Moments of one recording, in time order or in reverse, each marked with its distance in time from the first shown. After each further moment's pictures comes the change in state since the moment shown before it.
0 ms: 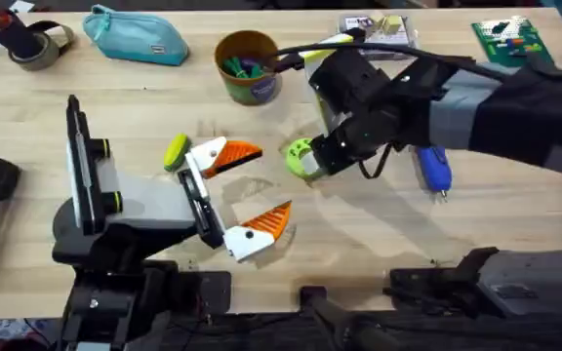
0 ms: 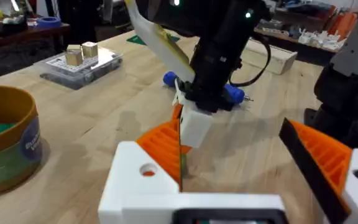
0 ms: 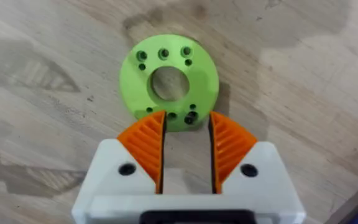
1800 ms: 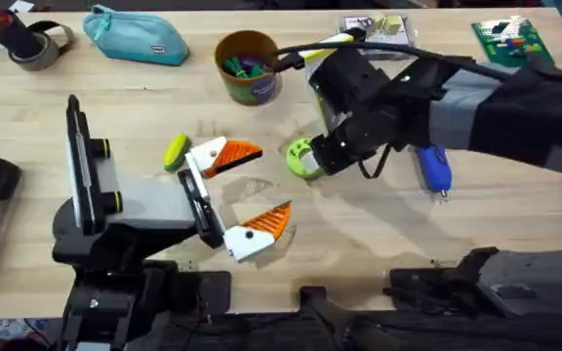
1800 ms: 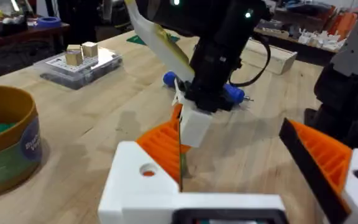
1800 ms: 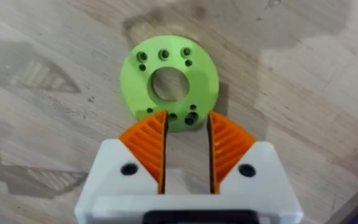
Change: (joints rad) left arm 0.000 0.000 0.000 0.000 0.000 0.000; right arm 0.000 0.000 0.000 0.003 0.000 0.000
